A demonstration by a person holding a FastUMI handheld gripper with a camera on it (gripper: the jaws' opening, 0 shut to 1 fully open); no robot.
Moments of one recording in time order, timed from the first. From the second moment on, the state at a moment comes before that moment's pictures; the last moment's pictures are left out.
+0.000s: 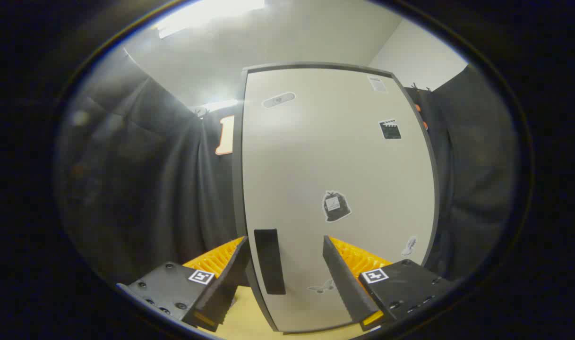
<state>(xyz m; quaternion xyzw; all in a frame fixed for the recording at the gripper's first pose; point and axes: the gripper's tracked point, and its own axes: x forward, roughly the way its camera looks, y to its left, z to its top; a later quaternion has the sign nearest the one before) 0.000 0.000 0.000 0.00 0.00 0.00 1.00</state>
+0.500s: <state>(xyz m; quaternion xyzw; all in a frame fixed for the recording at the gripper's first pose) 0.006 0.003 -0.009 0.00 0.01 0.00 1.00</state>
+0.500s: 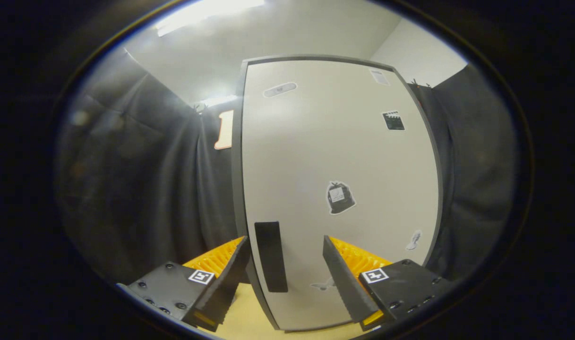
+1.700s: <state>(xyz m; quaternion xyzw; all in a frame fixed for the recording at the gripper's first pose) 0.048 0.023 -0.054 -0.02 0.05 0.01 1.00</state>
